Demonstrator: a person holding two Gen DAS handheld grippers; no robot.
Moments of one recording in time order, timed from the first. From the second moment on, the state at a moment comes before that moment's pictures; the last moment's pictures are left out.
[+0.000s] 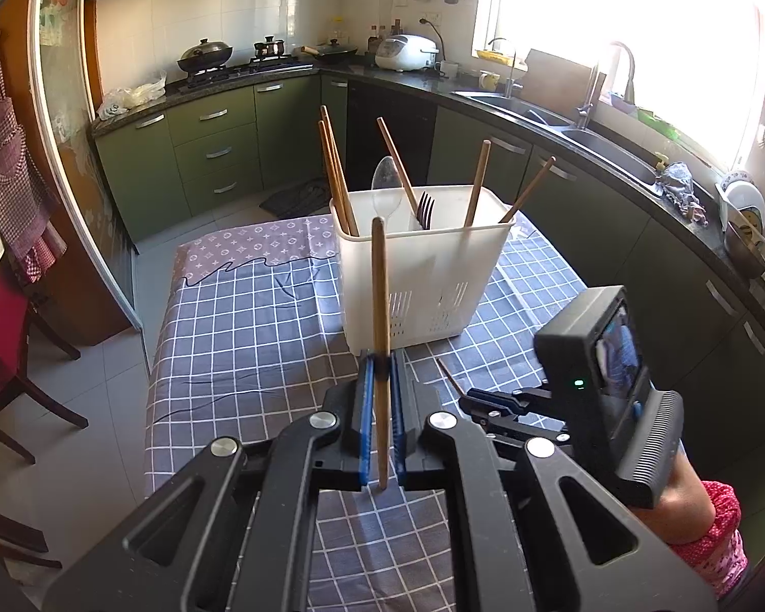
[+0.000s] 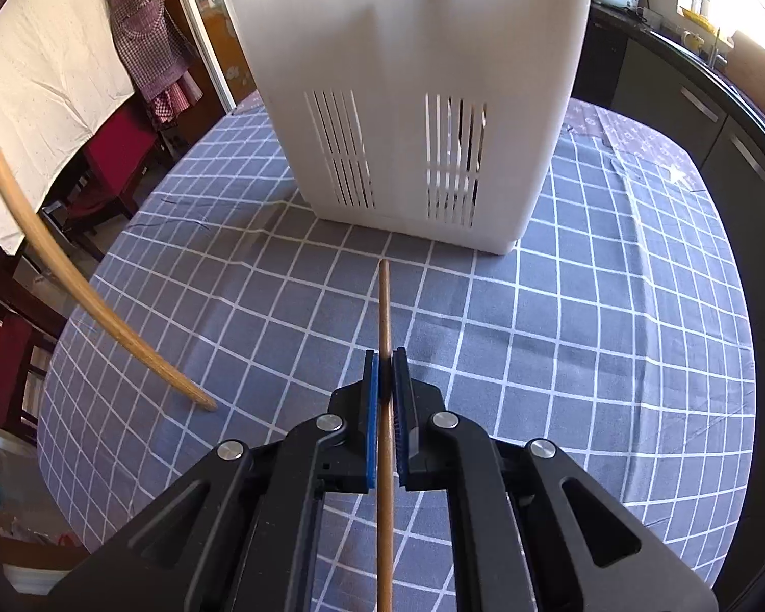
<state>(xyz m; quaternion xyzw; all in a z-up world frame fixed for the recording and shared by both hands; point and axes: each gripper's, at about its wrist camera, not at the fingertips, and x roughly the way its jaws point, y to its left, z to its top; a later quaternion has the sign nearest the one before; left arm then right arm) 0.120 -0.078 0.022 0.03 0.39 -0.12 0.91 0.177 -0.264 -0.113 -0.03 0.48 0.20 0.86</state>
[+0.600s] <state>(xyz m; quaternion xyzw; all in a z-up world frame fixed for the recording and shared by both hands) 0.116 -0.077 0.021 0.04 0.38 -0.12 0.92 0.117 -0.323 -0.014 0.01 0.35 0.20 0.91</state>
